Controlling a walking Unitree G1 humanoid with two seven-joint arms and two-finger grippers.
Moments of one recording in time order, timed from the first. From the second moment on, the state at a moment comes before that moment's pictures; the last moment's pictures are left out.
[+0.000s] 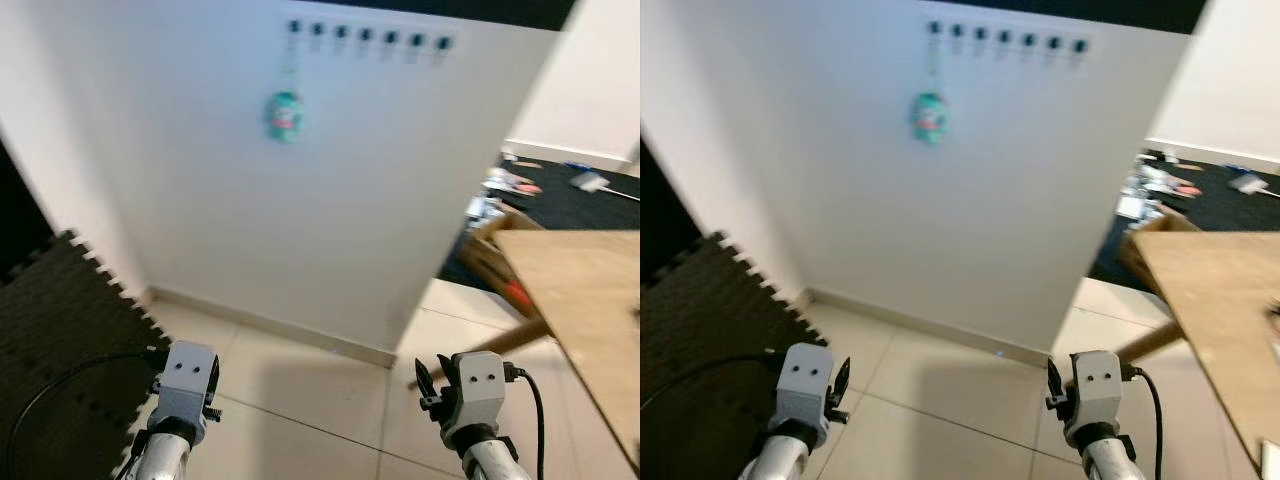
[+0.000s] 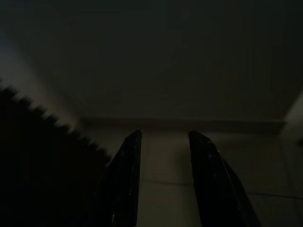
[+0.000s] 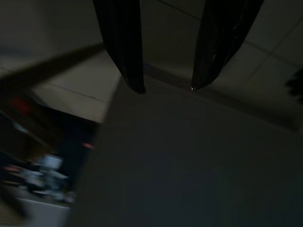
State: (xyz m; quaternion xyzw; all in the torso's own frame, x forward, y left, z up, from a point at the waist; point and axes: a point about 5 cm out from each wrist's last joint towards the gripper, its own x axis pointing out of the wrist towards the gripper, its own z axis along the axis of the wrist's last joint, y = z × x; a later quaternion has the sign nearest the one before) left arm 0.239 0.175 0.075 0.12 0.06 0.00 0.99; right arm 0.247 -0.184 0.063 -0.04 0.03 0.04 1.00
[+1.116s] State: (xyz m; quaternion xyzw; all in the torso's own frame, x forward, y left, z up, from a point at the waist) left arm 0.241 0.179 0.077 0.12 0.05 0.01 0.99; right arm 0.247 -0.178 0.060 -0.04 0.03 0.06 1.00
